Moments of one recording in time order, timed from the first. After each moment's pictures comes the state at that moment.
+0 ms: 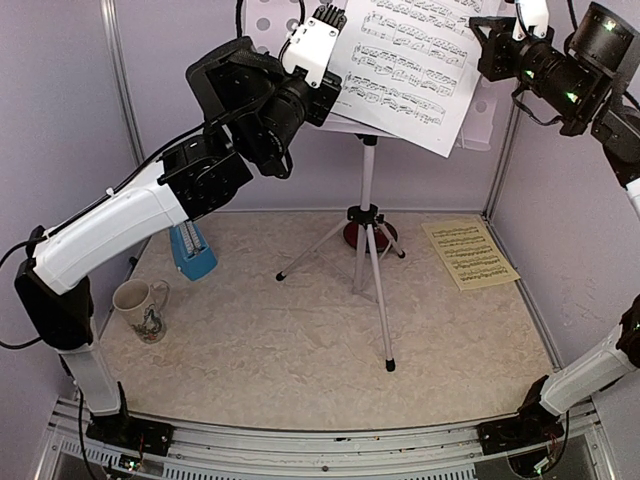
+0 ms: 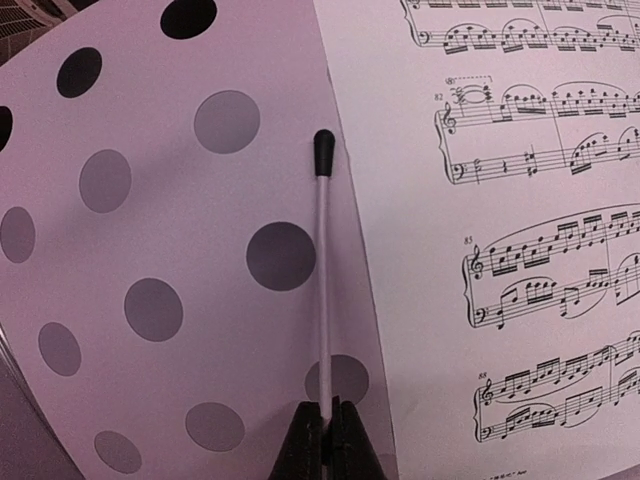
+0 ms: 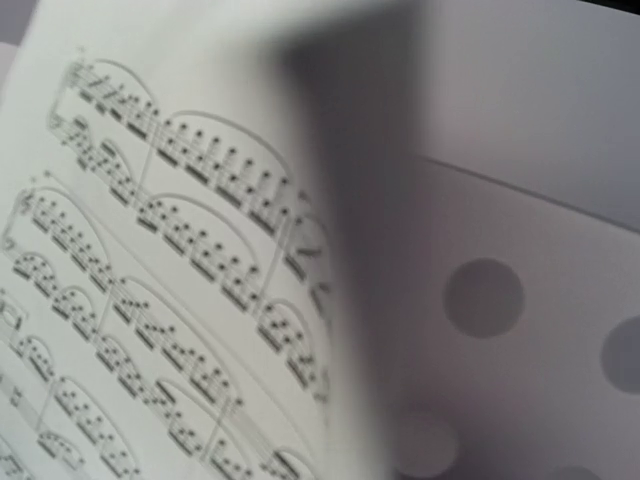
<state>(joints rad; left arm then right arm) -1.12 1.81 2.08 0.14 -0.80 0.76 0.82 1.37 2.07 -0.37 0.45 -0.37</state>
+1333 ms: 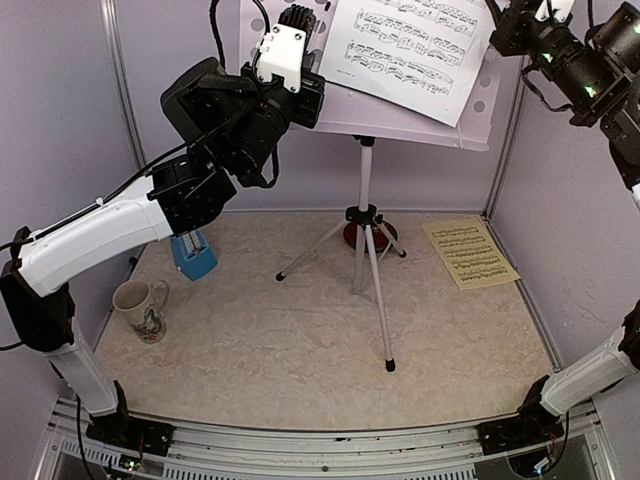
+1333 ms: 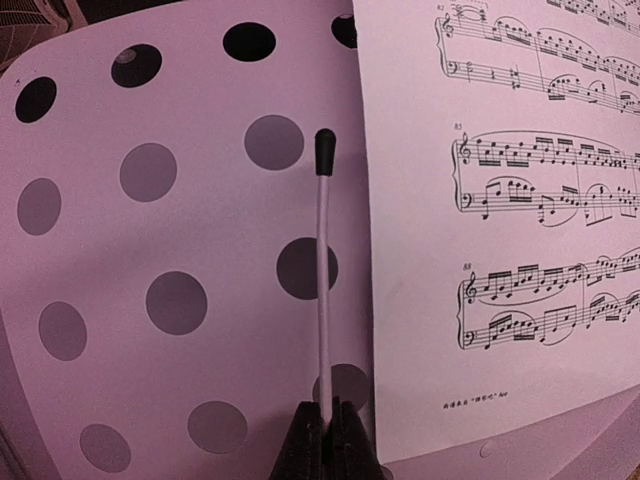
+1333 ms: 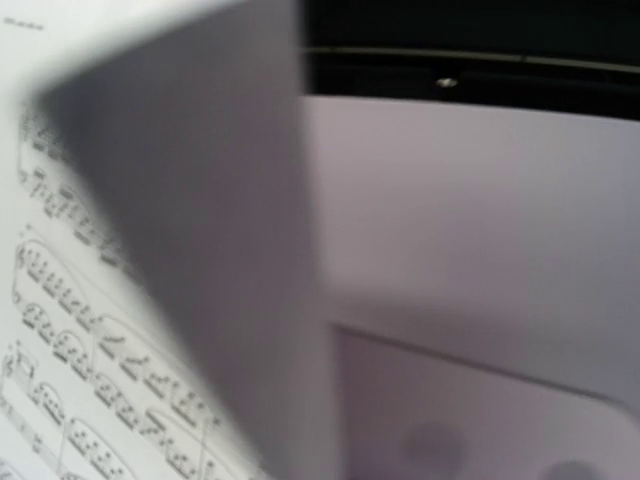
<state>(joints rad) -1.09 1.70 1.84 0.37 -0.63 0.64 0.81 1.36 2.06 -0.18 0.32 -0.35</state>
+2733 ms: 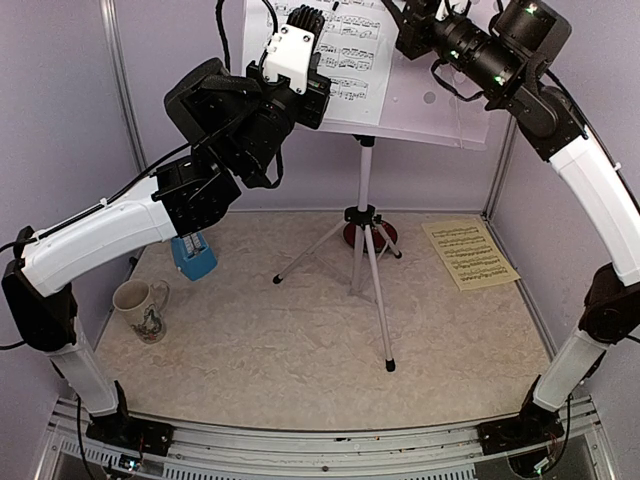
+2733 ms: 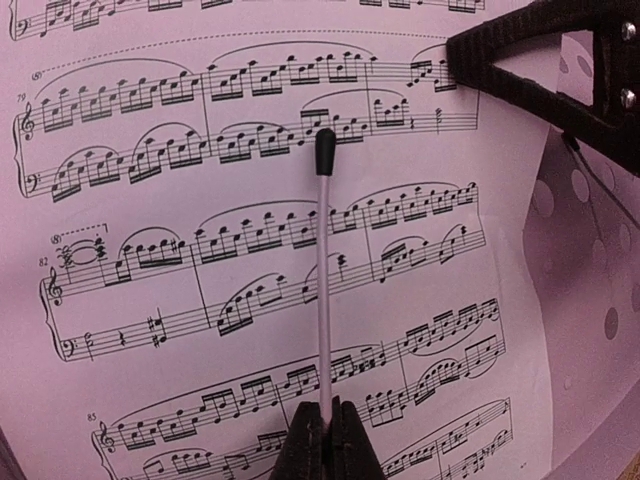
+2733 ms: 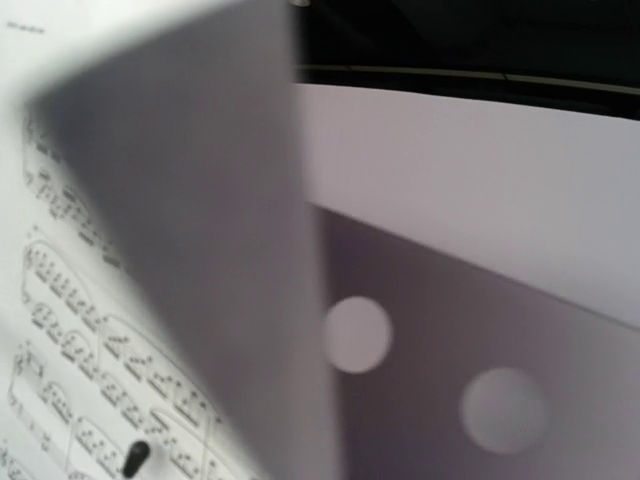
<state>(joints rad) -1.10 1.71 1.85 0.39 -0.62 0.69 0.84 1.65 2.26 -0.14 0.05 -0.35</state>
